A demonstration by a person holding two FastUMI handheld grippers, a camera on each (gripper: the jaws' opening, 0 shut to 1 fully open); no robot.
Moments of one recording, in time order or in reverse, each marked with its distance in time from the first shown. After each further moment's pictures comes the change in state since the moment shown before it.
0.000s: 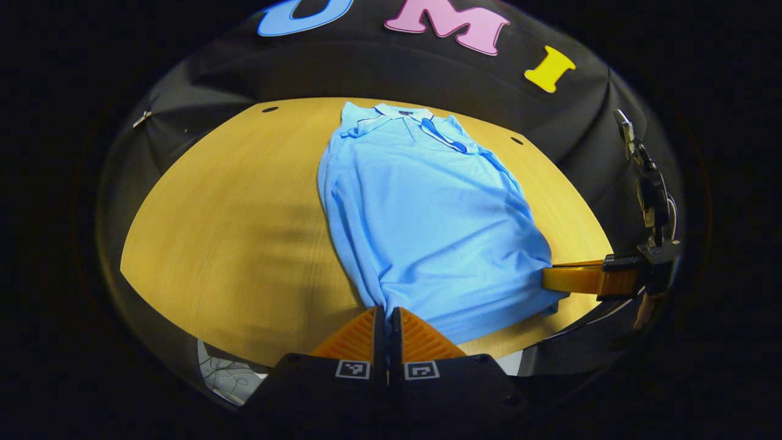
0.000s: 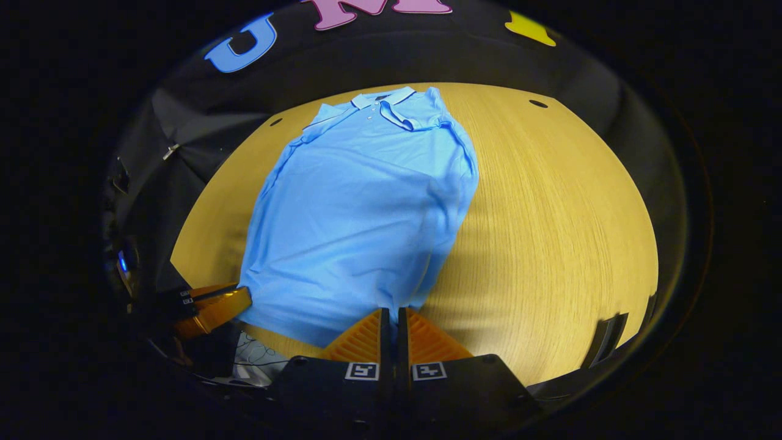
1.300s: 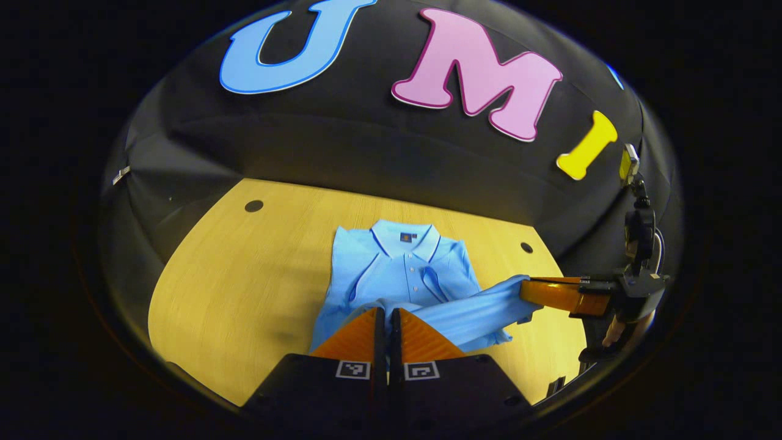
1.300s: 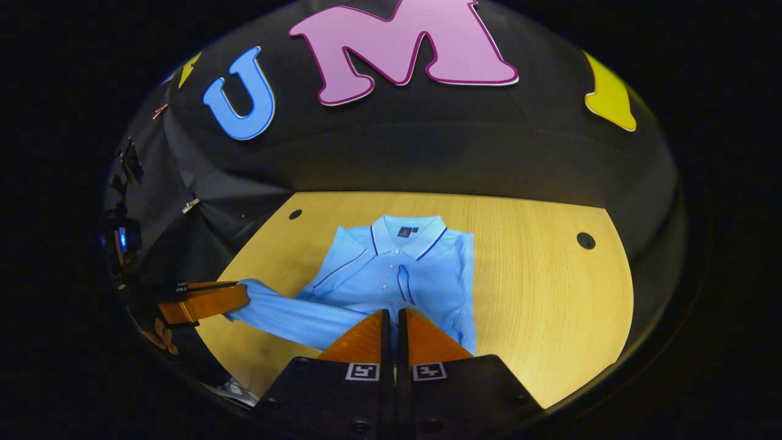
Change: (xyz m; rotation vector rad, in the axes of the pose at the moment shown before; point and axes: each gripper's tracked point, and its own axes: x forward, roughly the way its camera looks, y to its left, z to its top) left arm 0.030 -0.006 0.324 -0.055 -0.234 -0.015; right arm 0.026 0.013 0.335 -0.119 -0.283 0.134
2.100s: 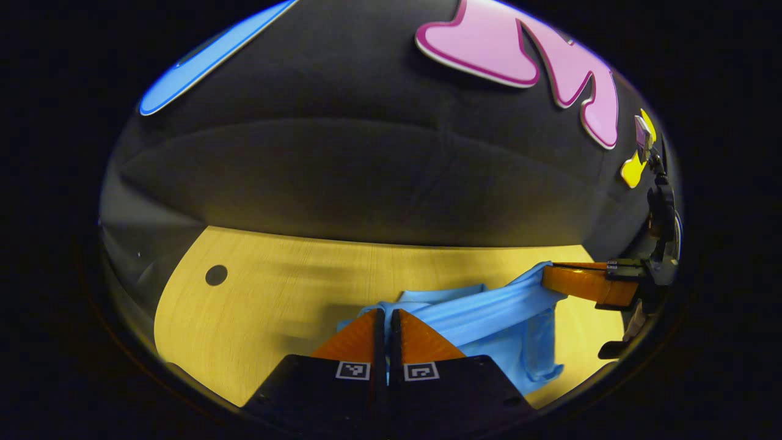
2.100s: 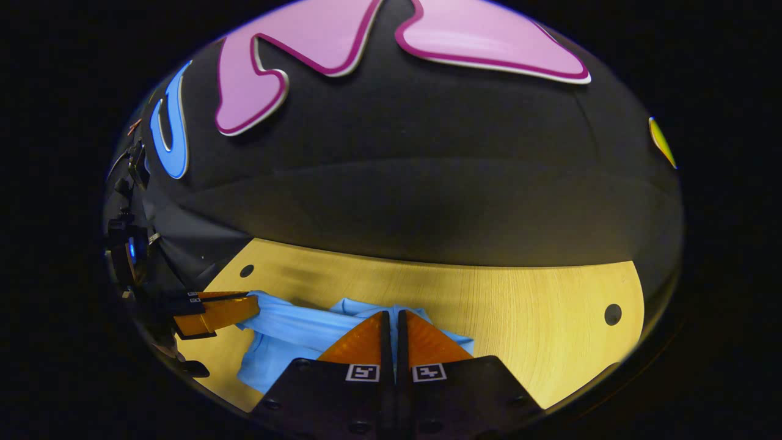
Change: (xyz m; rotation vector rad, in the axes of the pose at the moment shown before) left arm 0.214 0.052 0.109 0.135 -0.049 0.055; right arm 0.191 -0.059 0.111 -0.001 -0.115 -0.076
